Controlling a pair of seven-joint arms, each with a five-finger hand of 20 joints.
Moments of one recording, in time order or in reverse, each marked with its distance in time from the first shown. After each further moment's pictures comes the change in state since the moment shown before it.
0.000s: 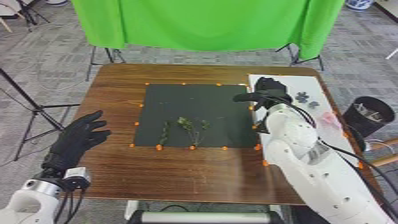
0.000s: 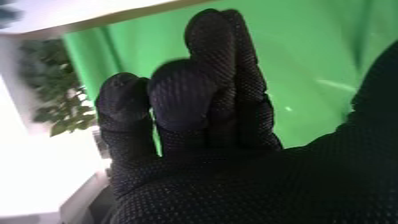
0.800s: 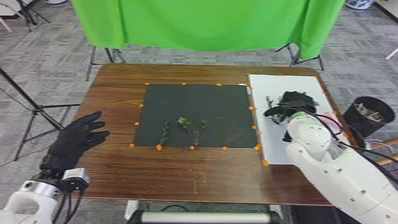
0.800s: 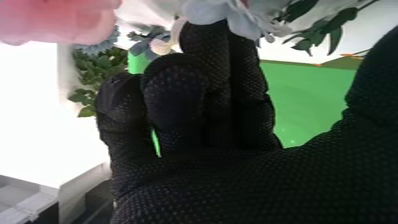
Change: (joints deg) left arm 0.8 0.0 -0.6 -0.2 -0.1 0.1 0.1; right arm 3.1 8.5 -5.3 9.4 0.9 0.6 2.5
